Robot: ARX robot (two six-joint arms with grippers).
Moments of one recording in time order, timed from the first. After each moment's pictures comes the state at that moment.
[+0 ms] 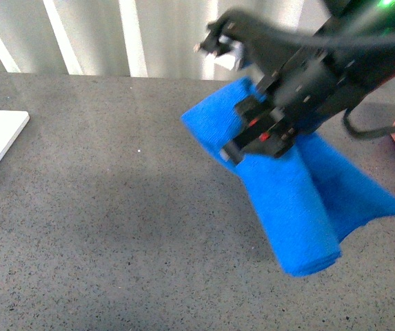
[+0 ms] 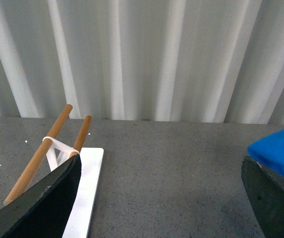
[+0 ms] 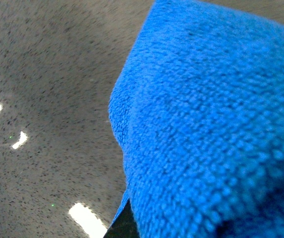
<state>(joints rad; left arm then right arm) 0.00 0.00 0.02 0.00 0.00 0.00 0.40 1.91 1.19 -0.31 -0.24 -0.35</state>
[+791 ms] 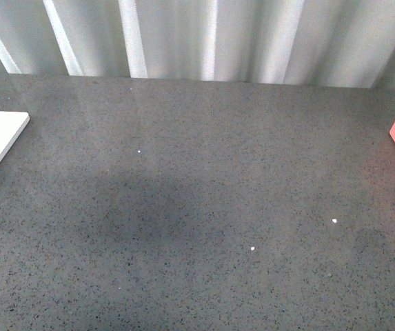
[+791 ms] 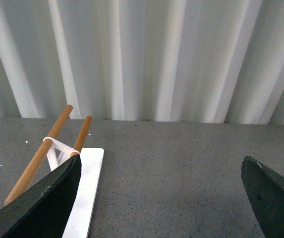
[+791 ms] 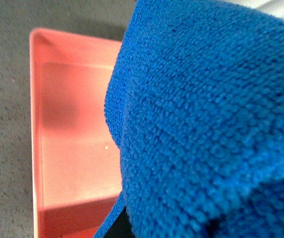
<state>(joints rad) 0.00 0.00 0.02 0.00 0.00 0.00 -0.15 1.62 1.40 -0.70 0.36 -0.32</state>
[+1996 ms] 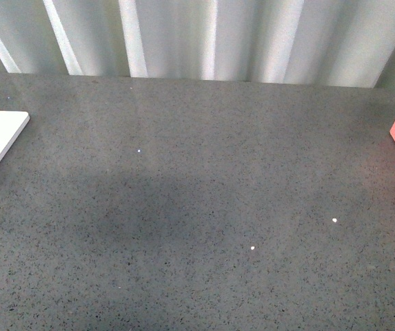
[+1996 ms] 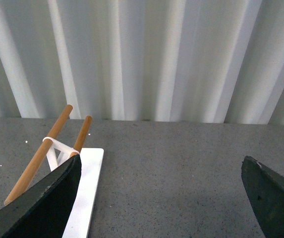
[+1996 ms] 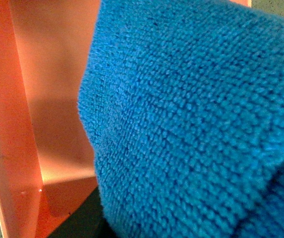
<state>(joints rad) 0.00 0.00 0.02 0.00 0.00 0.00 -0.32 1.75 1.29 -0.66 0.20 -0.30</state>
